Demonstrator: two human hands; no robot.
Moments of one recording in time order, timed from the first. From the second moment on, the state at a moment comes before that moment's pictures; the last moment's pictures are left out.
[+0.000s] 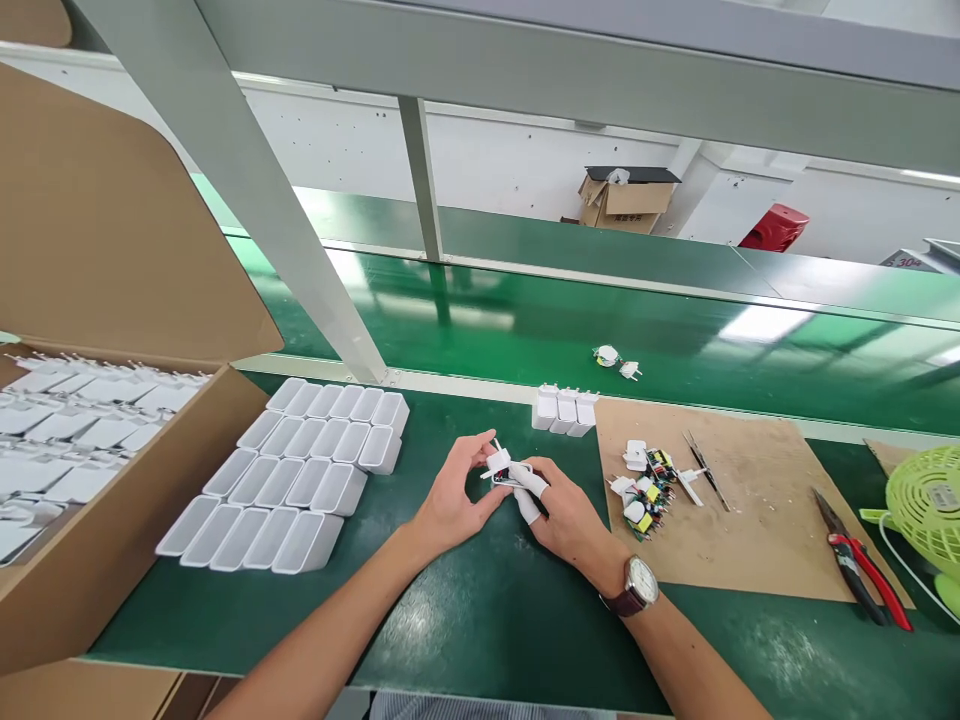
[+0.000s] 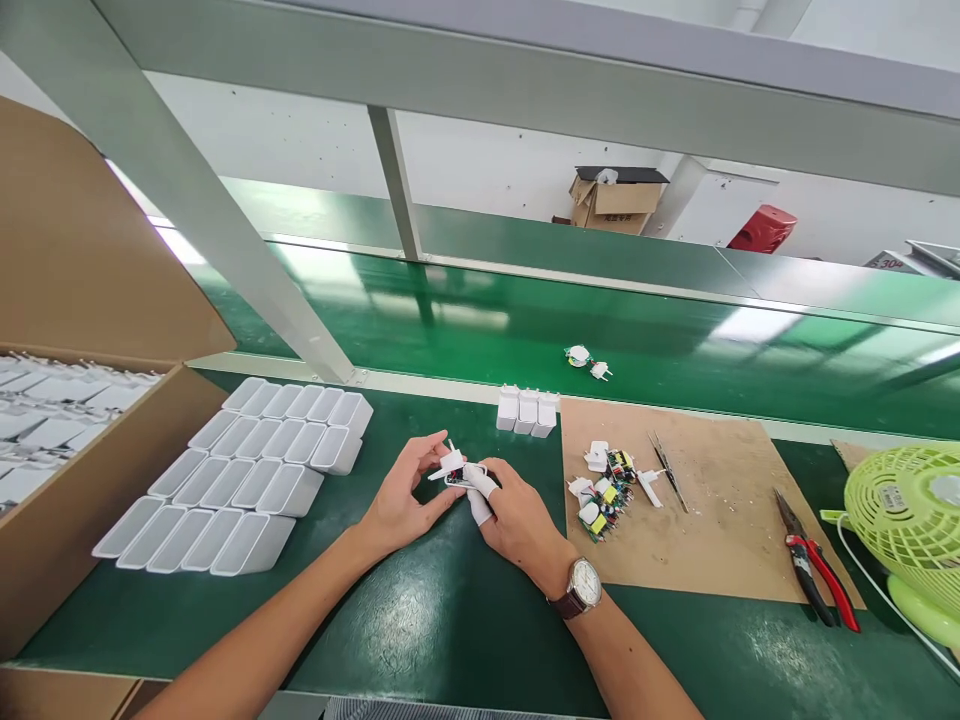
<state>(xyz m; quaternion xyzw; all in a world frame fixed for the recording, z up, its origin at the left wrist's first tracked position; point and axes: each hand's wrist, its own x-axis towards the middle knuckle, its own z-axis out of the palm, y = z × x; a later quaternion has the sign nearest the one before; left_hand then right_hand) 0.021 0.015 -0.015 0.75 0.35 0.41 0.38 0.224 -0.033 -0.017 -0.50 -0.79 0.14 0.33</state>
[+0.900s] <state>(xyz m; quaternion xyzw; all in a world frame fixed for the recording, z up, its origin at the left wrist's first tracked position) 0.019 0.021 -0.027 0.77 0.35 0.38 0.39 0.221 -0.032 -0.022 -0.50 -0.69 0.27 0.44</state>
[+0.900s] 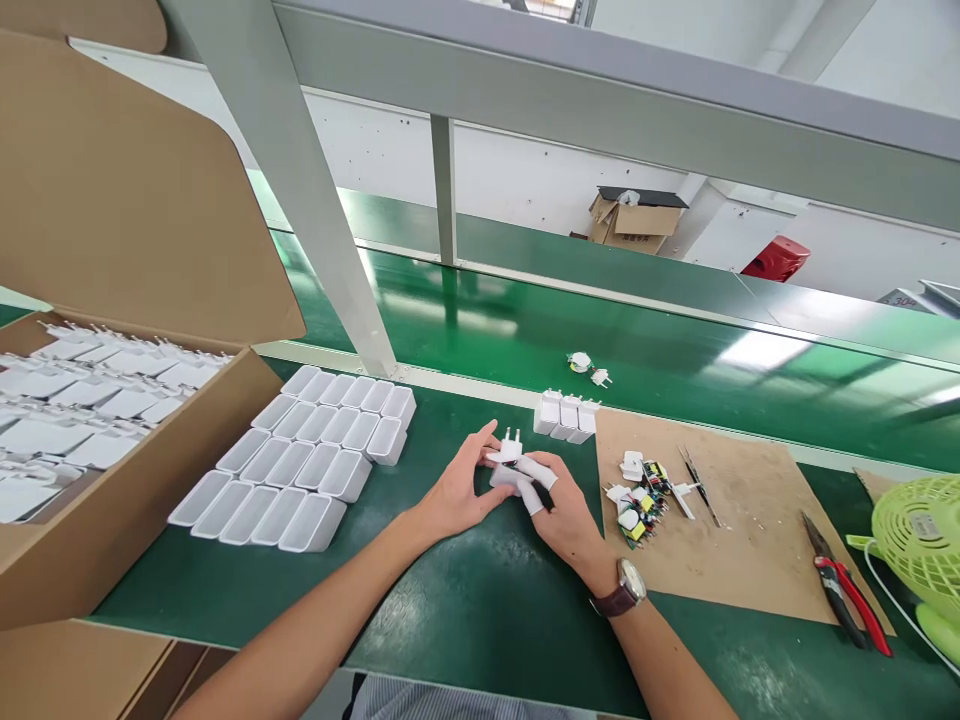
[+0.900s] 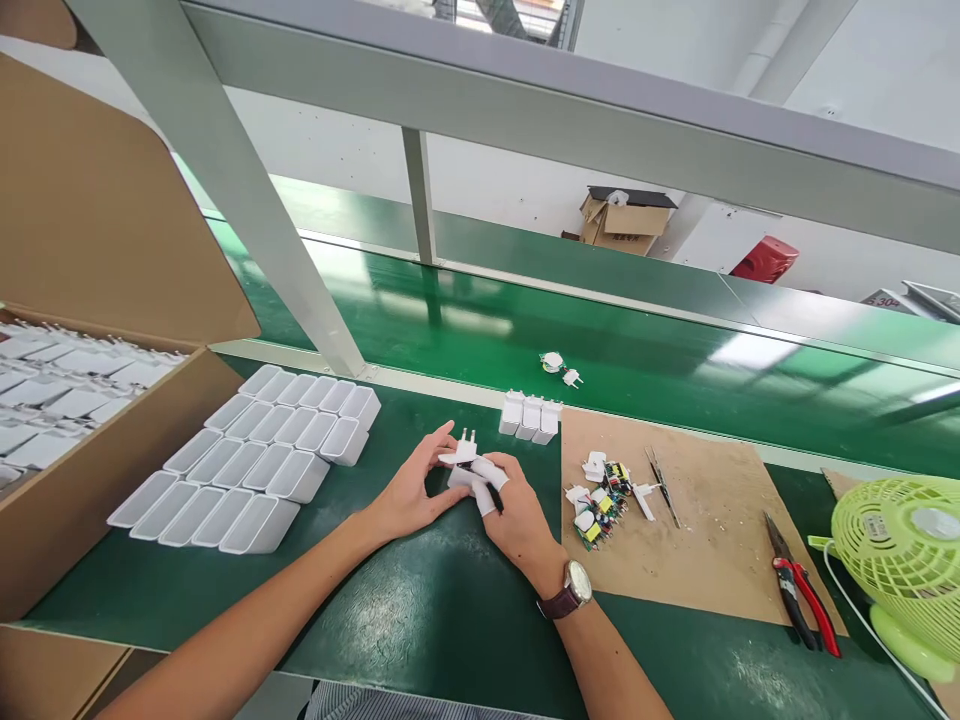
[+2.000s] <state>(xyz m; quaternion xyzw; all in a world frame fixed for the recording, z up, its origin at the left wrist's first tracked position) 0.011 0.024 -0.010 0.74 0.42 0.27 0.45 0.226 -0.037 -0.018 -0.60 -0.60 0.34 0.42</state>
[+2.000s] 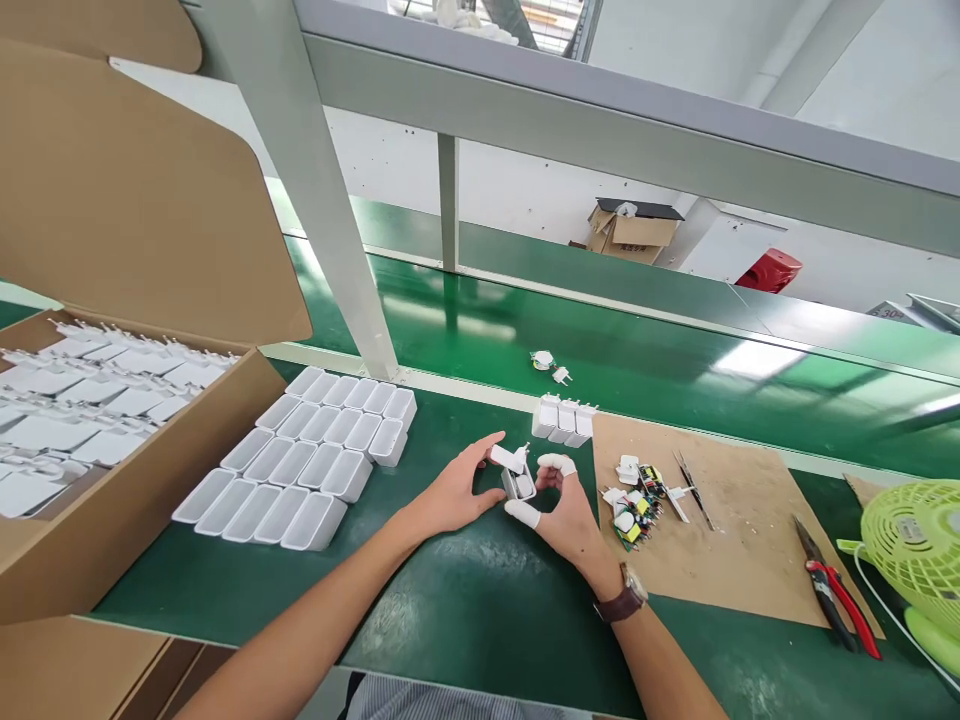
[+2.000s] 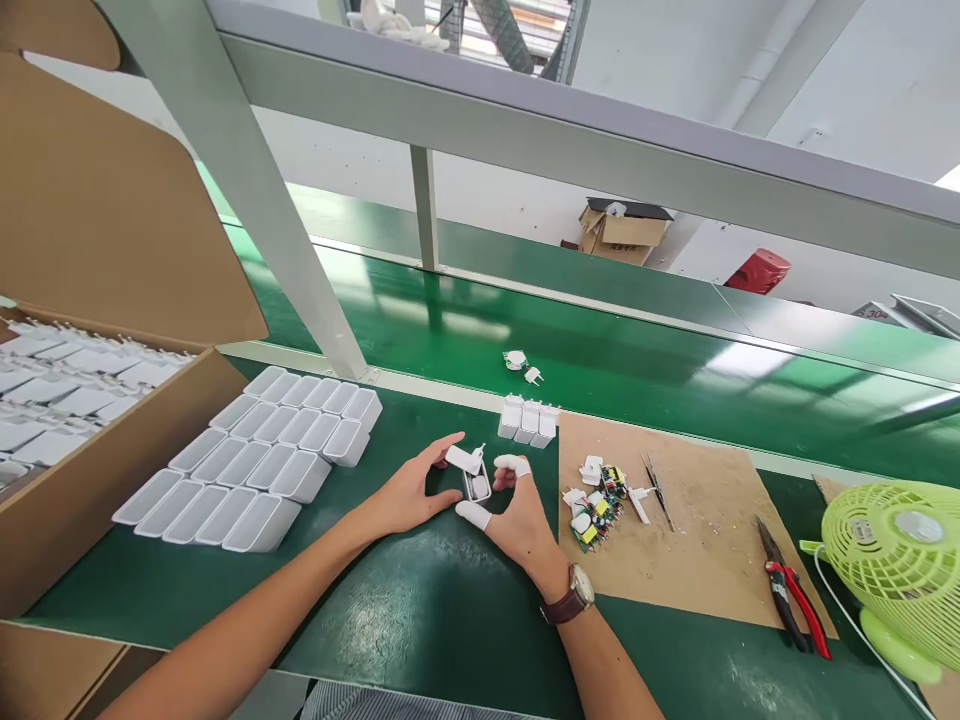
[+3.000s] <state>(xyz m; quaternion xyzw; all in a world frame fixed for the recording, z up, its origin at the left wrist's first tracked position) 0.013 0.030 0.021 0.85 0.27 0.21 0.41 0.223 -0.026 -0.029 -0.47 -0.64 0.44 0.41</state>
